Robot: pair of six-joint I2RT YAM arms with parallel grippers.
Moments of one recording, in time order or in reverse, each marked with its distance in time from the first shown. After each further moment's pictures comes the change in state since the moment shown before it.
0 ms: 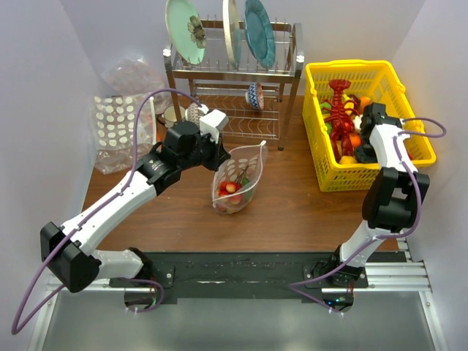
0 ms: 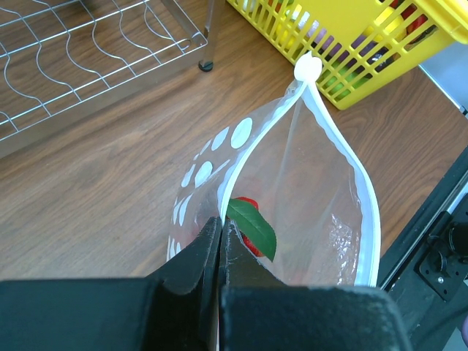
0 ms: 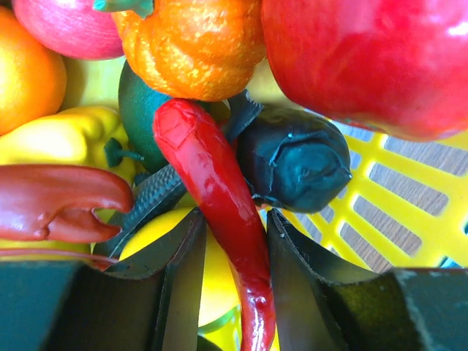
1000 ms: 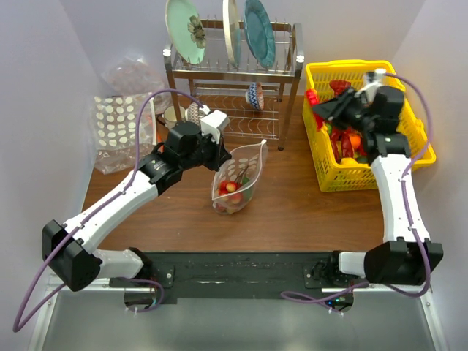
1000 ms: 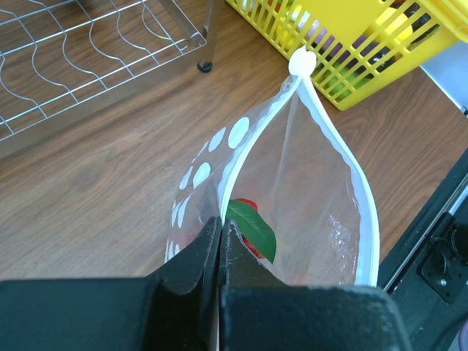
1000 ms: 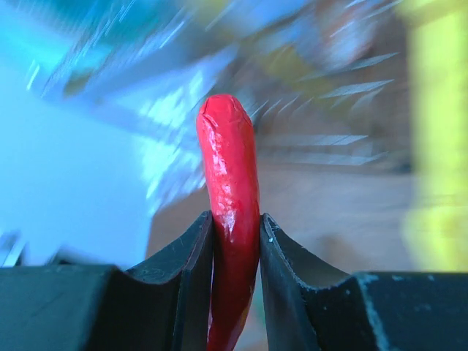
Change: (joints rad) left arm 0.001 0.012 -0.015 0.030 0.005 0.000; right arm 0.164 -0.473 -0.112 0.625 -1.004 -0.186
